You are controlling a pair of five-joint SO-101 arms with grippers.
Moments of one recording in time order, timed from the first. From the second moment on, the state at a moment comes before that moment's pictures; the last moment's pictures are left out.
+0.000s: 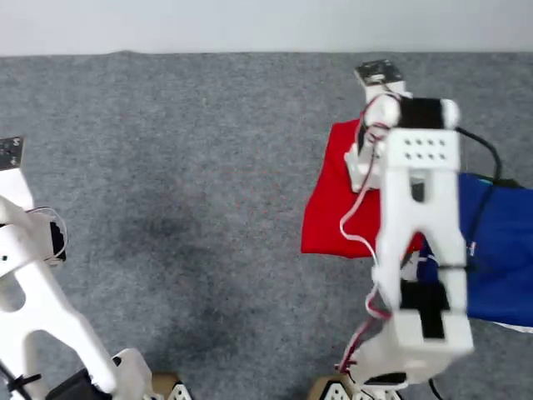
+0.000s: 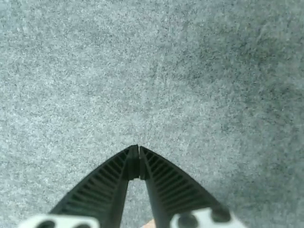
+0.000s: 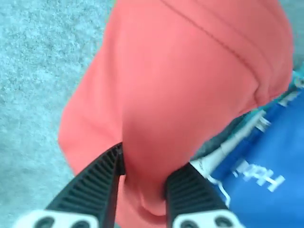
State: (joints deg) left arm -39.2 -23.7 17.5 99.2 -12.2; right arm -1.2 2.5 -17.7 100.6 11.9
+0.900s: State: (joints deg) left arm -39.2 -23.7 17.5 99.2 -12.2; right arm 33.5 -13.9 4.7 86.7 40.5
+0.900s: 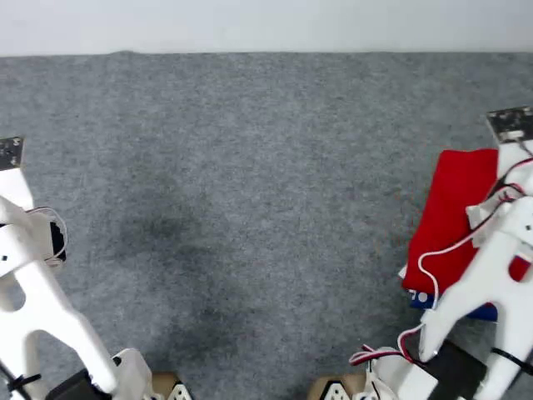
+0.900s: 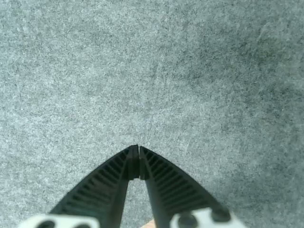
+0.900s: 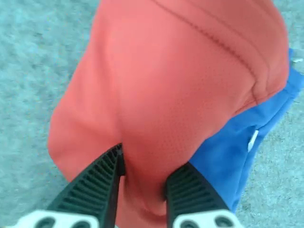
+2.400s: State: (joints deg) left arm -39.2 -23.7 17.5 99.2 -12.2; right arm 30.9 -21.4 37.8 67.3 43.9
